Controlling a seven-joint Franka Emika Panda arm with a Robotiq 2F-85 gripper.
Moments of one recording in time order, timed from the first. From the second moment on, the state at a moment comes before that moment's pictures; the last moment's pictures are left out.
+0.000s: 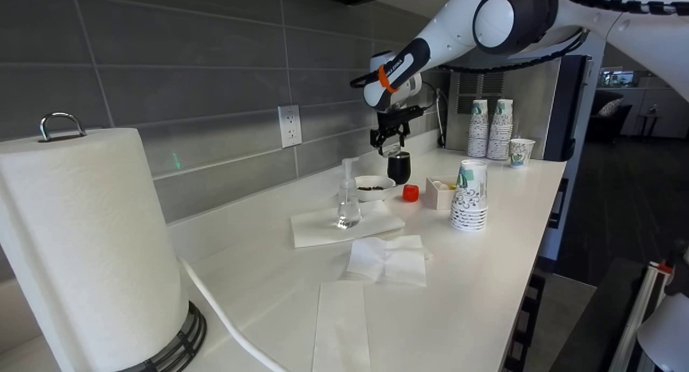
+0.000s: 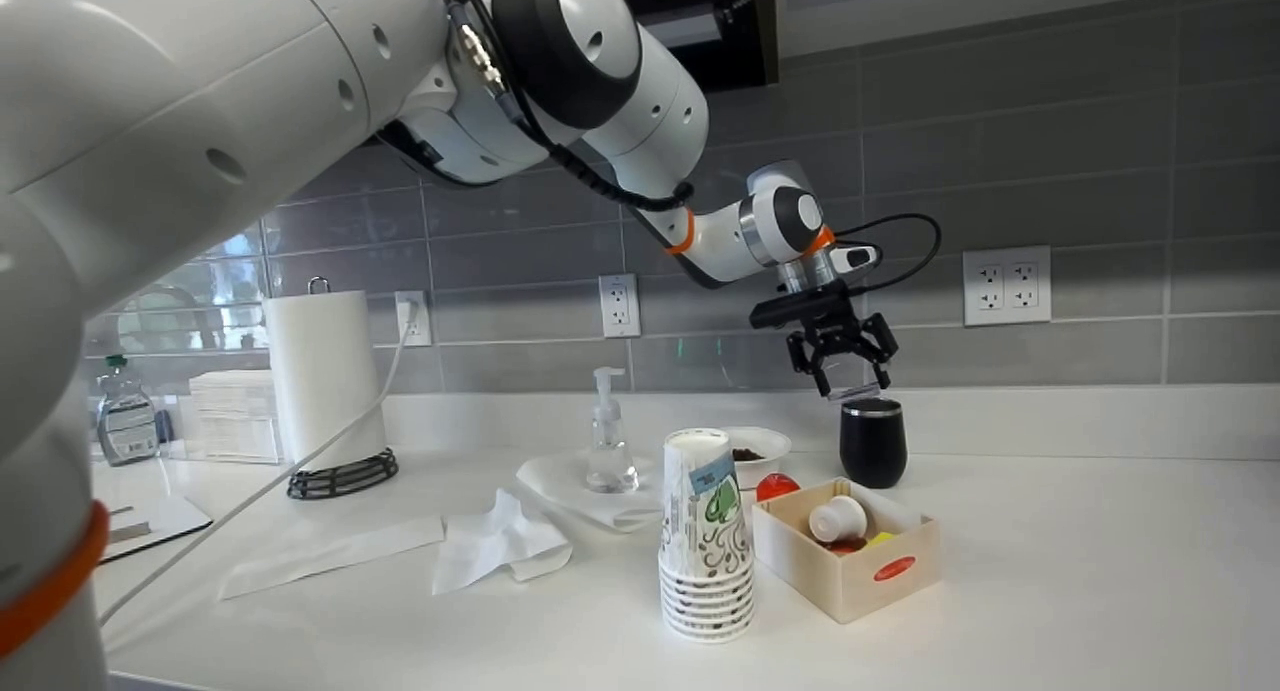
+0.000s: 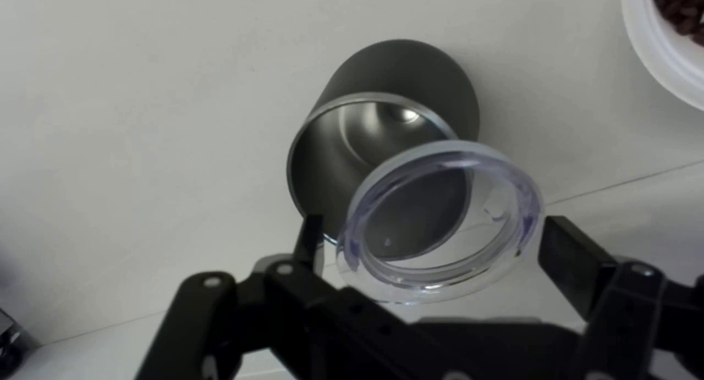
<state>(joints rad) -0.09 0.88 -0.20 -1.15 -0.15 2.23 0.16</state>
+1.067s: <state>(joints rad) -0.10 0.91 -0.21 -1.15 -0.15 2.23 0.18</state>
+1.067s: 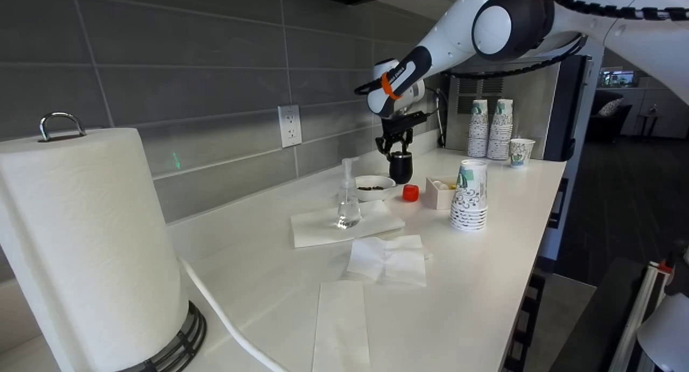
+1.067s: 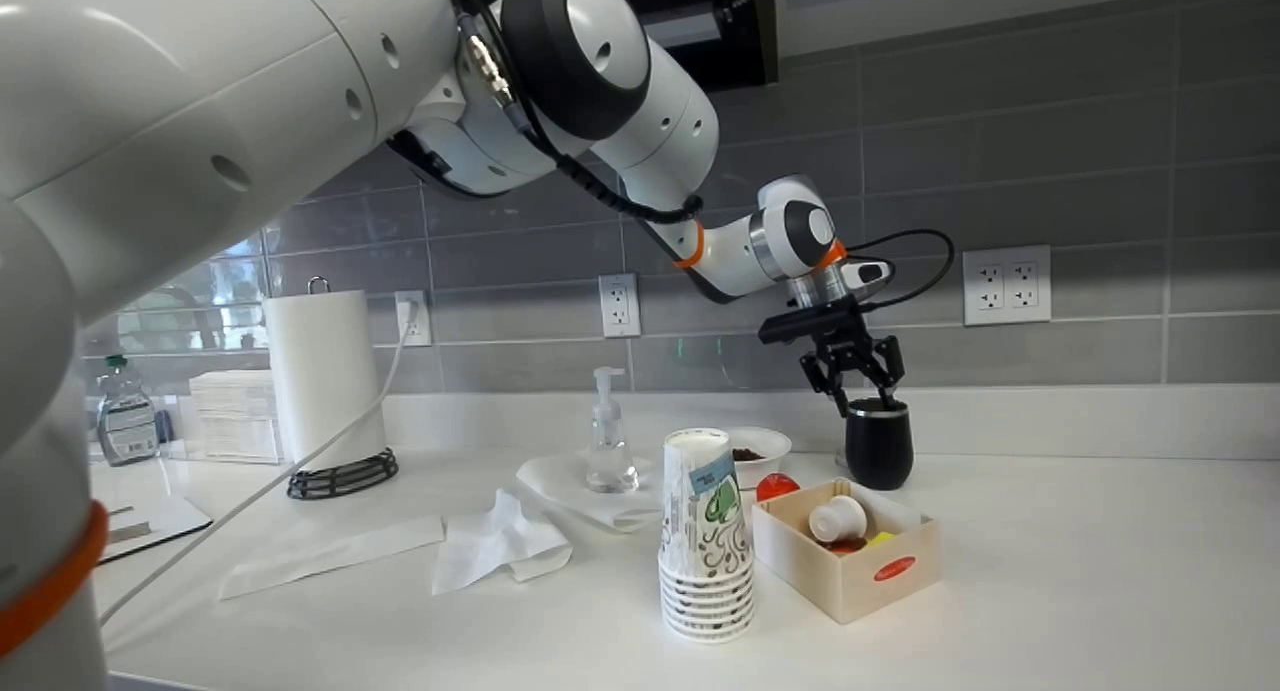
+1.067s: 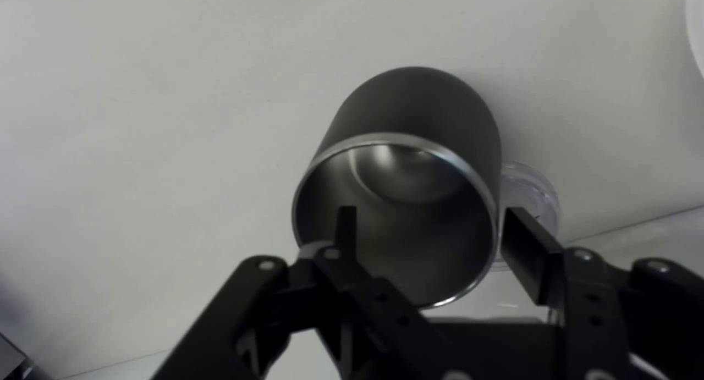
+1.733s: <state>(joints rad) -0.11 0.92 -0.21 -1.16 -0.15 2.23 0.18</state>
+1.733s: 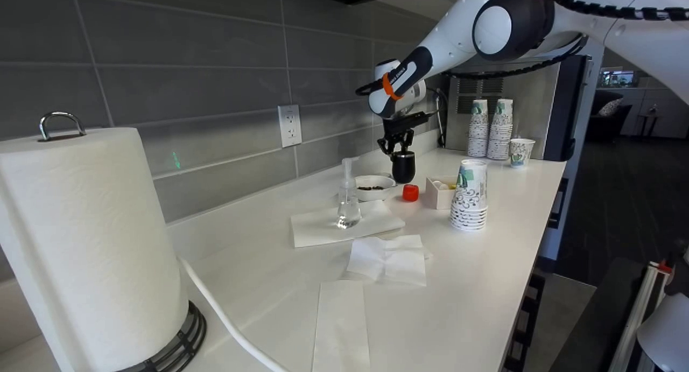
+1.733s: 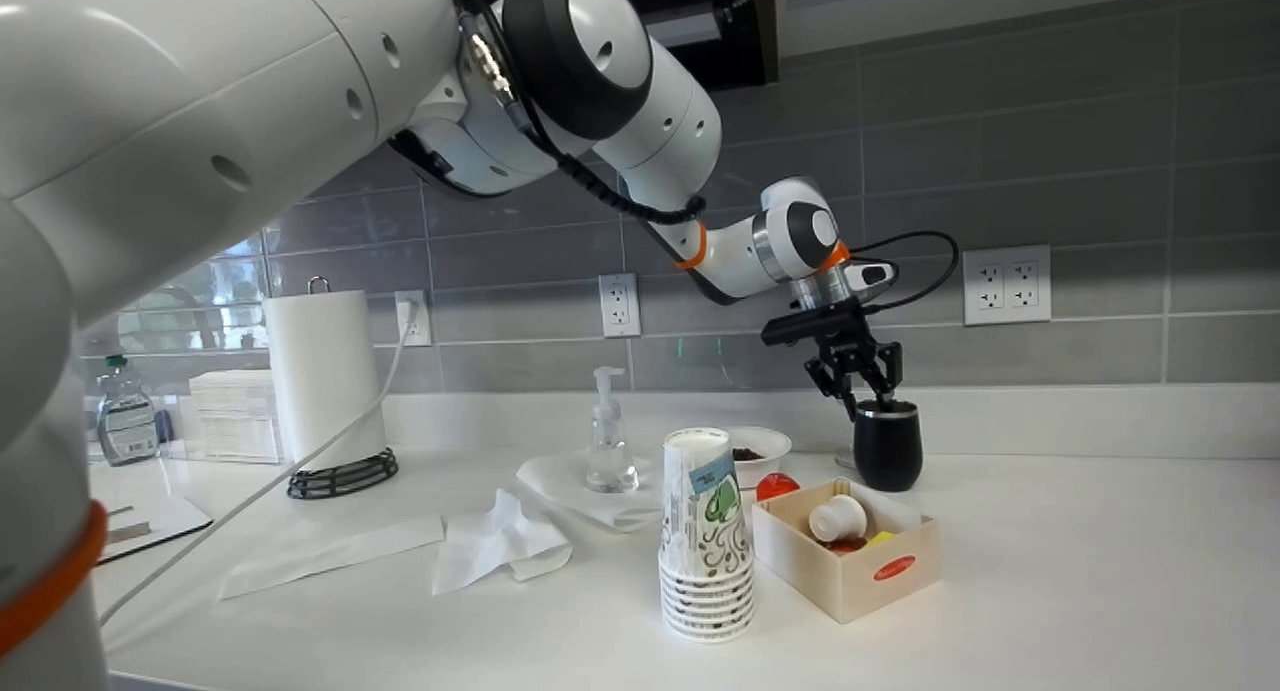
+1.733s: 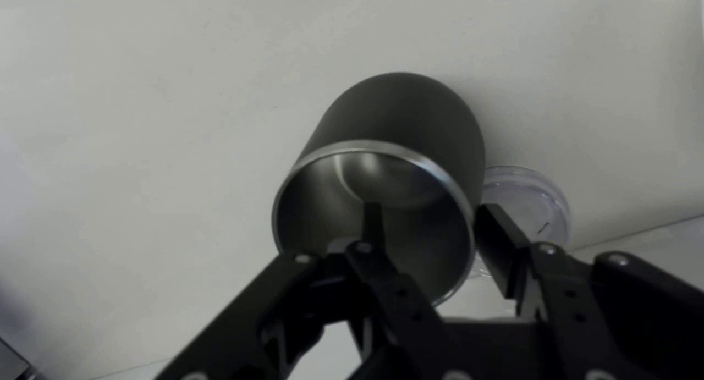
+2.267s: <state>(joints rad) -0.11 0.91 -0.21 -1.17 -0.14 2.23 0.18</state>
